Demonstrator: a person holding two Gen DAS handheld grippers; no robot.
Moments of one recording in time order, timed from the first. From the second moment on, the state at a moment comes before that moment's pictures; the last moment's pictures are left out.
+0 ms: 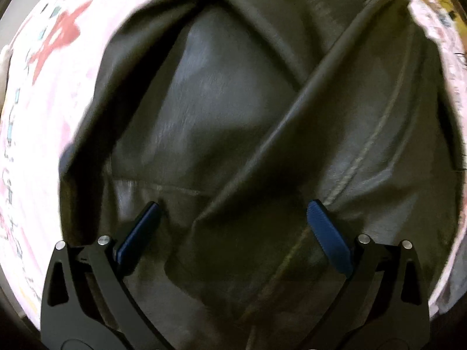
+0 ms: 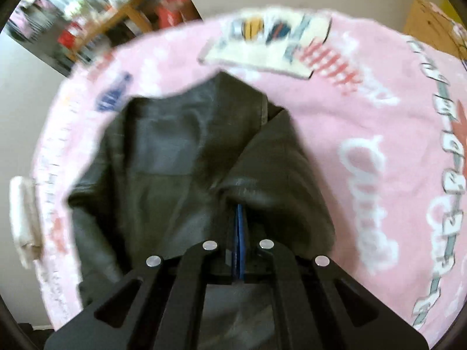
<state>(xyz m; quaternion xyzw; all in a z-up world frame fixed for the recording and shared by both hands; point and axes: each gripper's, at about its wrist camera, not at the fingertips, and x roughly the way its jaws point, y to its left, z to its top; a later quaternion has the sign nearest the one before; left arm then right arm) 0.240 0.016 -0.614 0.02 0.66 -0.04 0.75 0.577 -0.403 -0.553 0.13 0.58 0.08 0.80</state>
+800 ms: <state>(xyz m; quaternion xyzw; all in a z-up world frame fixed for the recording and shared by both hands) 0.280 -0.015 -0.624 0.10 0.65 -0.03 0.75 0.382 -0.400 -0.591 0.14 0.60 0.04 0.79</state>
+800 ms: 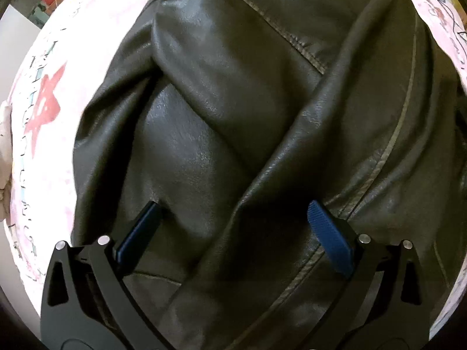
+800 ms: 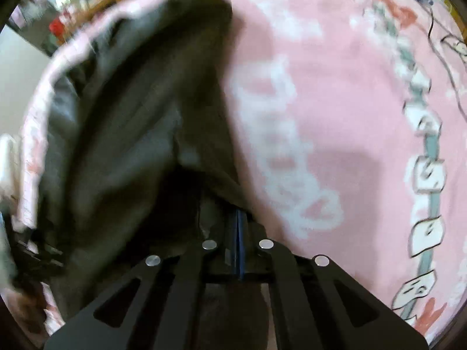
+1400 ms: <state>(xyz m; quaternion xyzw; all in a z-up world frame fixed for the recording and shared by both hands) 0.303 -0.069 -0.621 0.06 0.65 -0.02 0.76 0.627 -0.337 -0.645 -0.01 0.72 0.09 0.69</state>
